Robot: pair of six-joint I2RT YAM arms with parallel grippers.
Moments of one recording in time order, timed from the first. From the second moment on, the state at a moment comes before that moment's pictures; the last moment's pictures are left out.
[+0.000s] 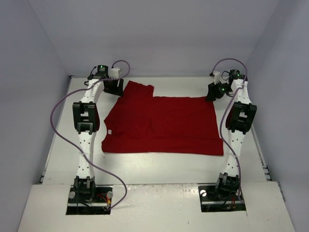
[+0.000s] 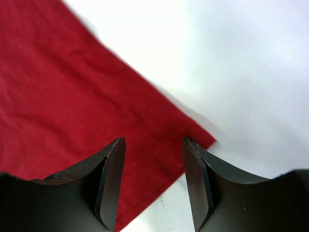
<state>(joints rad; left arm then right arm) -0.03 2.58 2.37 -0.76 0.41 0.19 -0.22 2.63 2.42 -1.06 -0.74 -0.75</state>
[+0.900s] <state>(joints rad) -0.03 2.56 2.31 -0.73 0.50 0.13 -0.23 2.58 2.34 -0.94 -0.80 -0.67</state>
